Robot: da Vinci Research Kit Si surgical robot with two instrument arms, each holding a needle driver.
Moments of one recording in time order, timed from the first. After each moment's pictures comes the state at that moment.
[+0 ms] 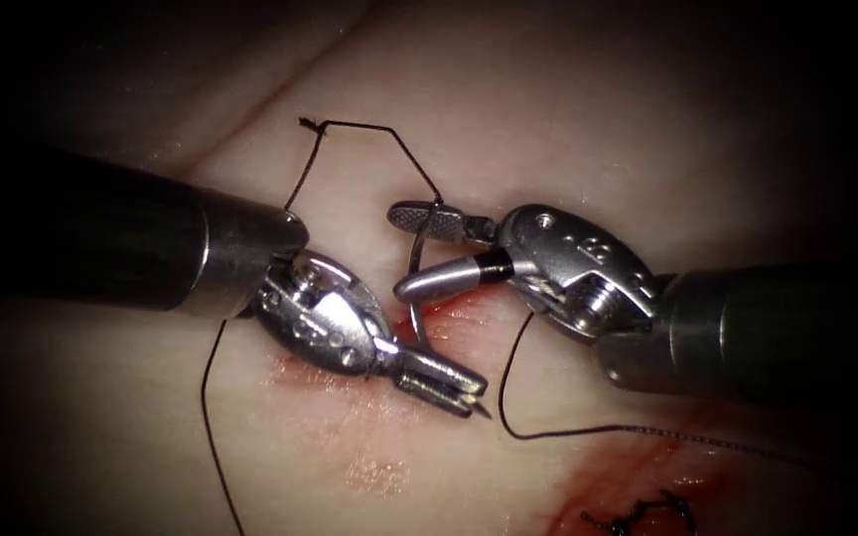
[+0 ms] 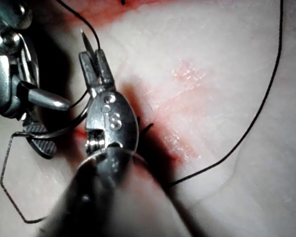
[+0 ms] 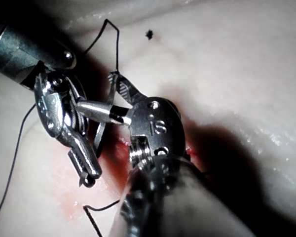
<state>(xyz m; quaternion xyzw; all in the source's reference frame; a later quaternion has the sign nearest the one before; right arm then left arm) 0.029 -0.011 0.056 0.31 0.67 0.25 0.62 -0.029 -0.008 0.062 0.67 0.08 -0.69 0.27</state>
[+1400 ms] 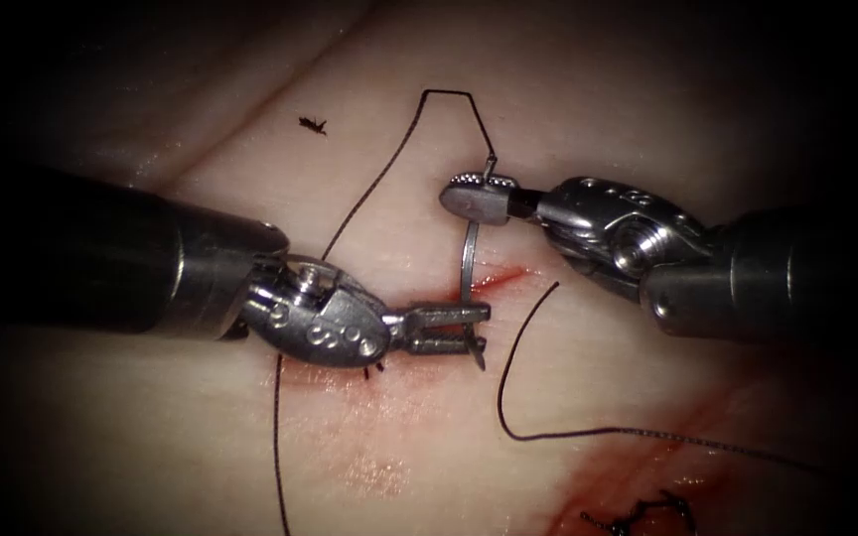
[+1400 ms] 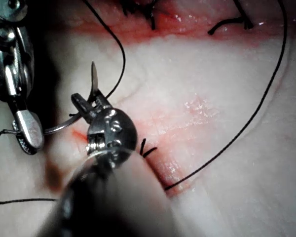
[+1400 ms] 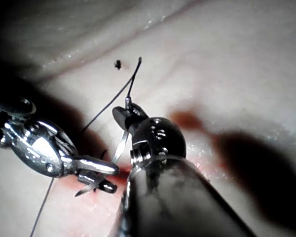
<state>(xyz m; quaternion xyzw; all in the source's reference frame) 0.026 -0.009 0.055 0.23 0.48 0.49 0.69 -0.029 -0.006 0.062 0.54 -0.09 -0.83 0.11</state>
